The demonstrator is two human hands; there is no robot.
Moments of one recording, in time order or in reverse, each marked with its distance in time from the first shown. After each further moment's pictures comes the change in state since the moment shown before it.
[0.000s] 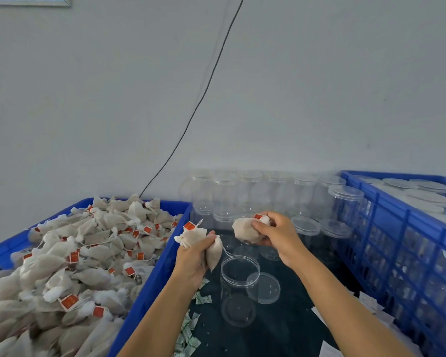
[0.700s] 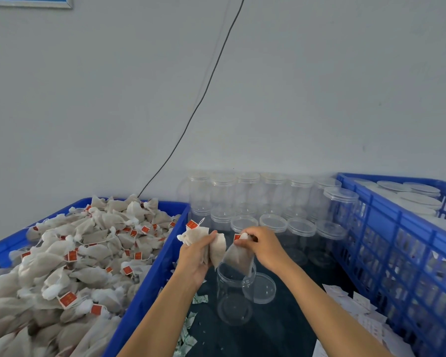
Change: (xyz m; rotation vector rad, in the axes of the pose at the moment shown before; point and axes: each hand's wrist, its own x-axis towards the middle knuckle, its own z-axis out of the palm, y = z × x) left_hand -0.002 -0.002 0.009 -0.015 0.011 -0.014; right_hand -0.009 0.014 0.010 -0.548 -0.209 -0.205
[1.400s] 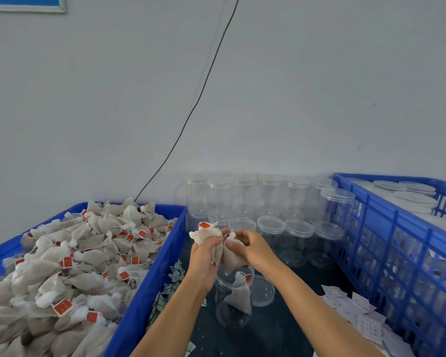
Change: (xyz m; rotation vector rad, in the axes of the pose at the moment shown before) left_hand -0.008 -0.010 0.020 0.066 -0.166 0.059; right_hand 0.000 -0.007 0.016 0.346 -0.032 0.169
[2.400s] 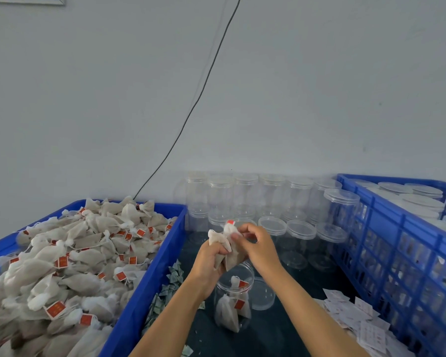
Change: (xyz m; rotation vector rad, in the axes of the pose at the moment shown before) left_hand -0.010 -0.001 0.003 0.190 -0.176 0.034; right_hand 0.008 0.008 0.000 0.039 0.224 -0.242
